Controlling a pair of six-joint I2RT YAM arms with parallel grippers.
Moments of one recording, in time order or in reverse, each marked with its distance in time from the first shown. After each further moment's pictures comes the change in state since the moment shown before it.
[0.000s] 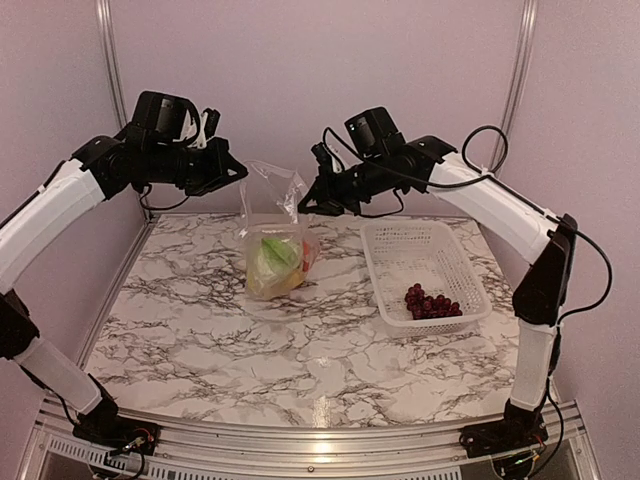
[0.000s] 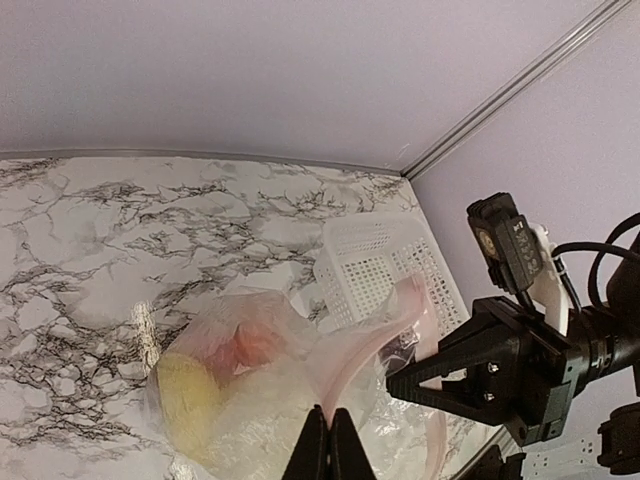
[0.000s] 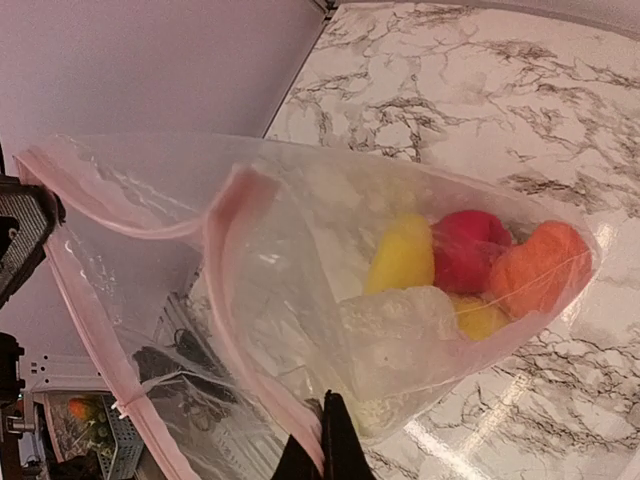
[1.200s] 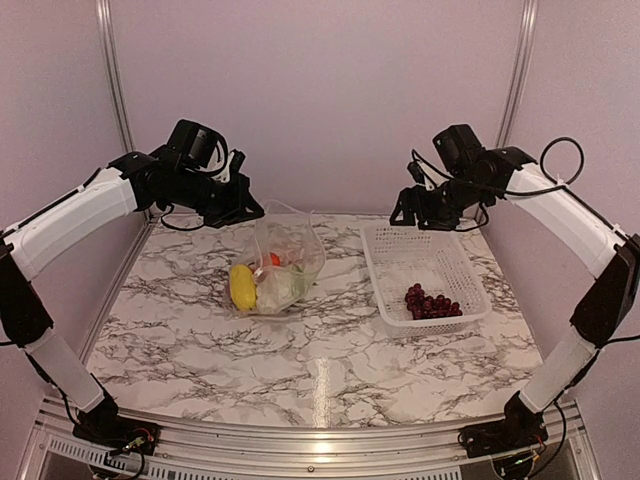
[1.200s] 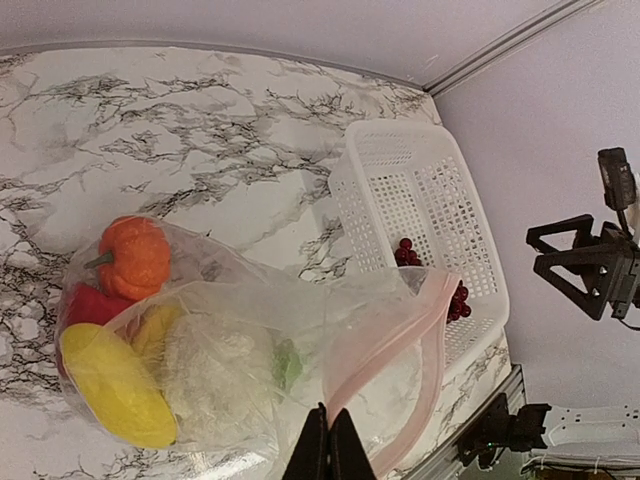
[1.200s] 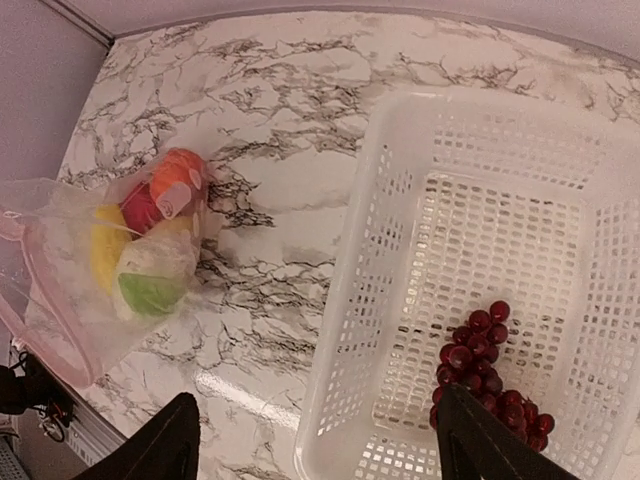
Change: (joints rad) left arm 0.000 0.082 -0.080 -0.024 0.119 -0.017; right arm -0.278 -0.363 -0.396 -0.168 0.243 -0.249
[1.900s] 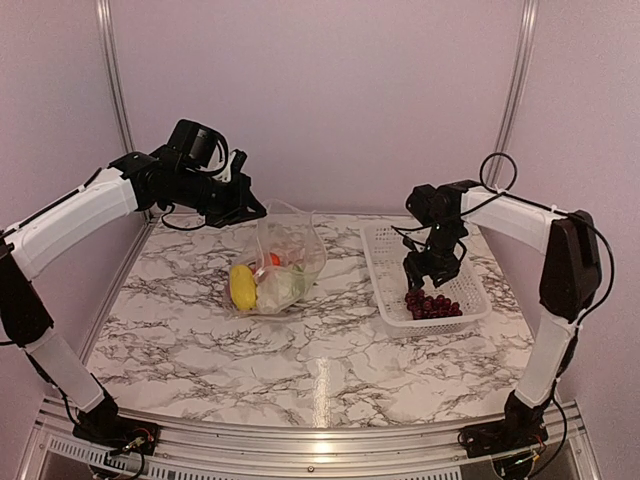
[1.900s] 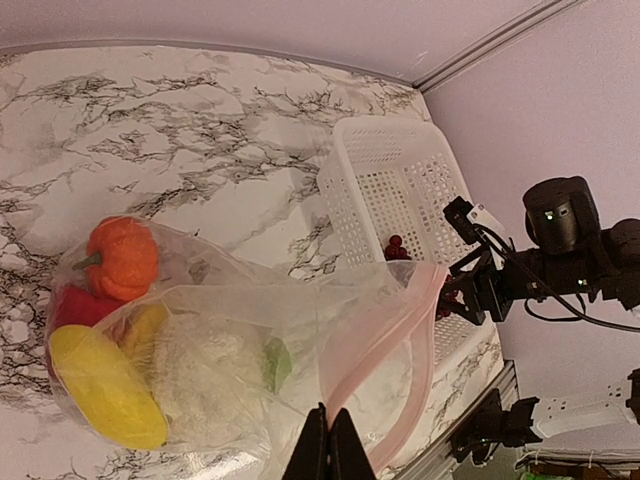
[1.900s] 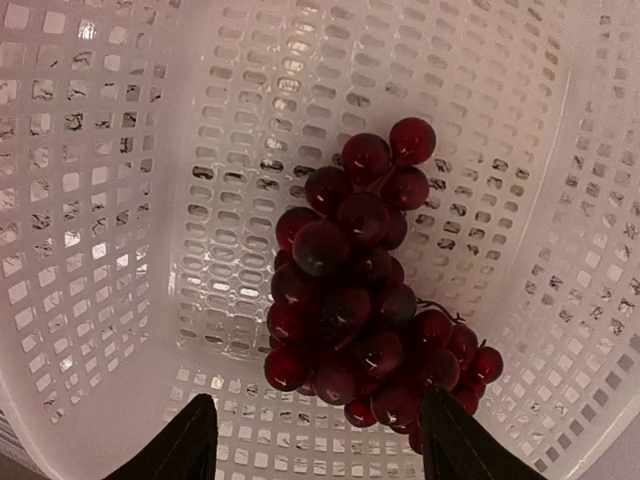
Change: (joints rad) left arm 0.000 0.002 0.000 0.011 0.029 -0.002; right arm -0.039 0.216 -0.166 -0.216 0.193 -0.174
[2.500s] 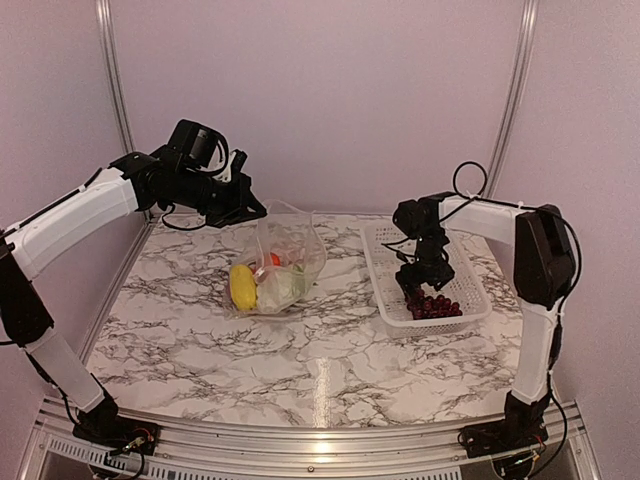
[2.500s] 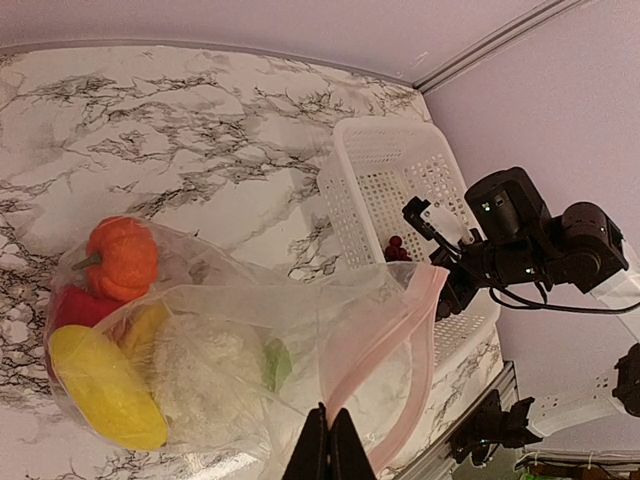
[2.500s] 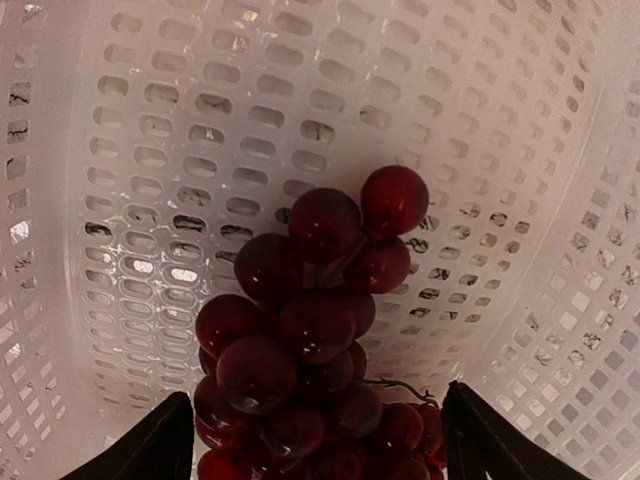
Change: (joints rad) left arm 0.000 0.003 0.000 0.004 0.000 -0.003; right arm 0.000 0.193 0.064 0.013 0.137 -0.076
